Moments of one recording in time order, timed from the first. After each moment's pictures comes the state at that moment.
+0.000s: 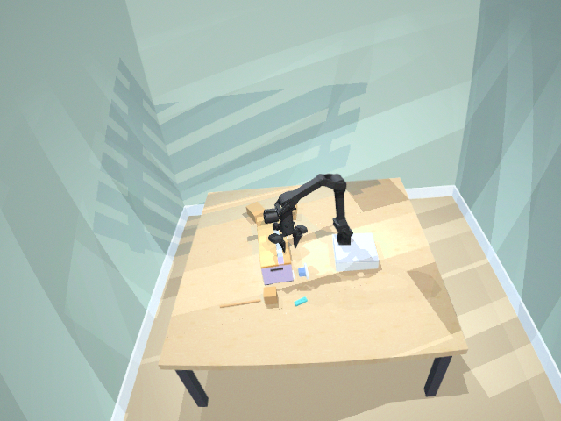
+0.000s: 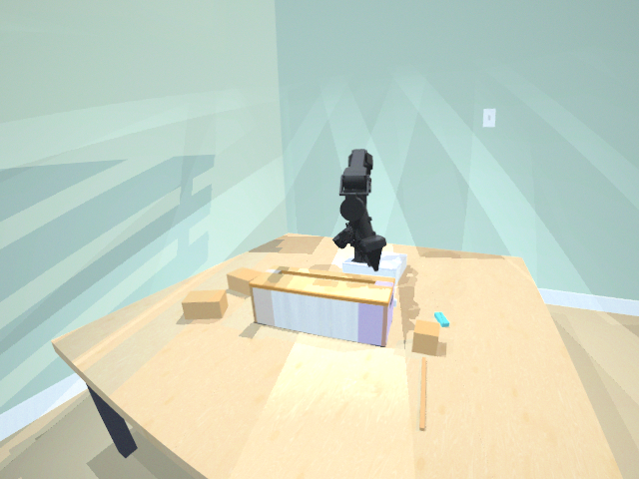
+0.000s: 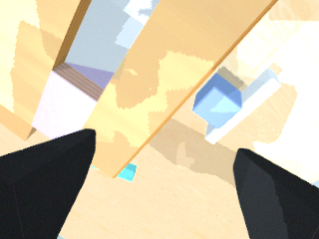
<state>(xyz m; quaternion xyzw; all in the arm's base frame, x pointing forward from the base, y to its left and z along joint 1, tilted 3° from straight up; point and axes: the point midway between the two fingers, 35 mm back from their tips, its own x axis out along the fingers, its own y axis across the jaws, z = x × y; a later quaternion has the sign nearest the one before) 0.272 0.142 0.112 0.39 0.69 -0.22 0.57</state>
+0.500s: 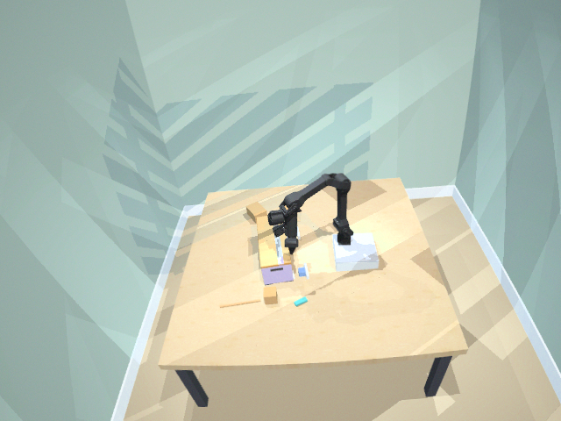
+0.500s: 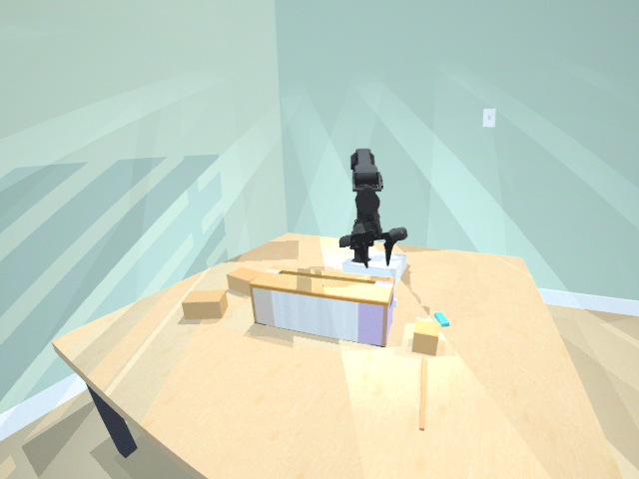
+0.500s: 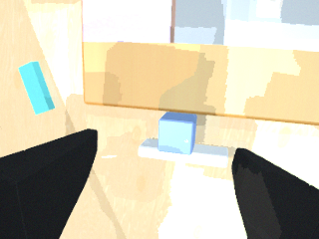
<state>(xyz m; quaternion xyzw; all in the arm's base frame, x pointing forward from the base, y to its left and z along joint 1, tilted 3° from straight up) 0.261 0.154 0.116 0.05 0.69 0.11 0.72</state>
